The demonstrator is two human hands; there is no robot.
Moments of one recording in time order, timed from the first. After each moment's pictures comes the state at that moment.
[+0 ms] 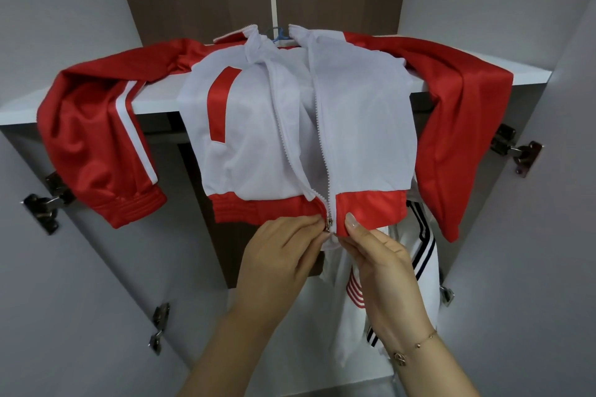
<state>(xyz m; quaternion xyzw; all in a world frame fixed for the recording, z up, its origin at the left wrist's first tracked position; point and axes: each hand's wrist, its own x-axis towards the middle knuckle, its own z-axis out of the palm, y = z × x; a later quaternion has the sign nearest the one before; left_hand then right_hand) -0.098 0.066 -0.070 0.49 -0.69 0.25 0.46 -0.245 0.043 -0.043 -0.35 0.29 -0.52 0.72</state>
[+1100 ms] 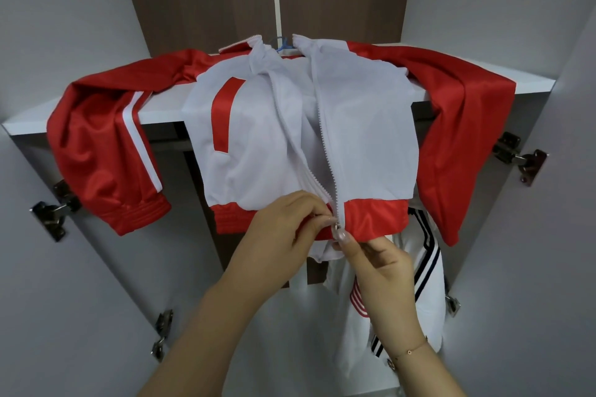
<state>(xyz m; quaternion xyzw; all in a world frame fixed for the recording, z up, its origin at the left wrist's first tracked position) -0.090 0.059 -0.013 0.54 -0.73 0.00 0.41 -0.240 0.030 -0.068 -0.55 0.32 -0.58 0.50</state>
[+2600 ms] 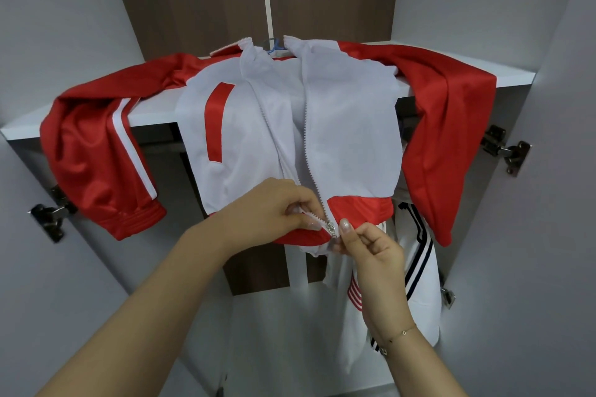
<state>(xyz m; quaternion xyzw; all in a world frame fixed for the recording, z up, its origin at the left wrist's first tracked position) -0.070 0.032 0.024 0.57 -0.79 -0.13 0.18 -0.244 0.025 -0.064 -0.49 0.31 -0.58 0.57</state>
